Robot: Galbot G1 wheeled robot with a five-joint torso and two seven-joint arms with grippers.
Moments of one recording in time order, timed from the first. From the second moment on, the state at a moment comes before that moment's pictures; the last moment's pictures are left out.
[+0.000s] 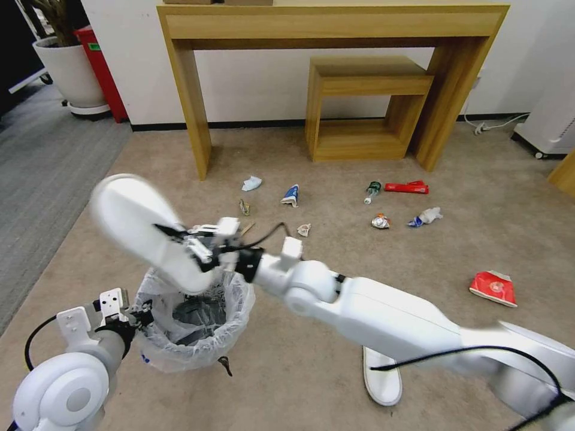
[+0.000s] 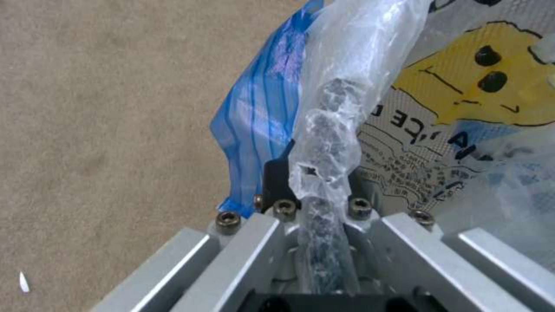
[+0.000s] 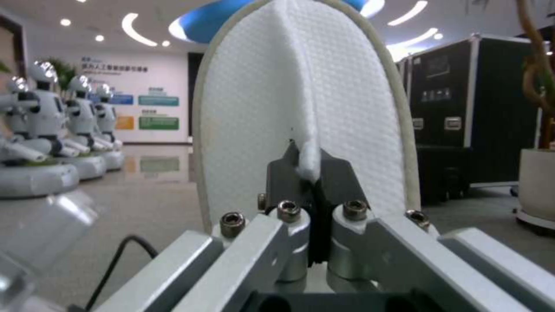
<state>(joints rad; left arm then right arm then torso) 1.58 -0.97 -0.72 -2.30 -1.14 0.62 -0.67 -0.23 1.24 -0.79 1.61 0.90 0.36 -0.25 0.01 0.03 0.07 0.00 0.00</state>
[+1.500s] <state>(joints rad) 1.59 -0.97 -0.73 -2.31 -1.14 0.60 -0.67 -0.28 1.26 -0.82 1.46 0.71 0.43 -0.25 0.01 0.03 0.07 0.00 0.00</state>
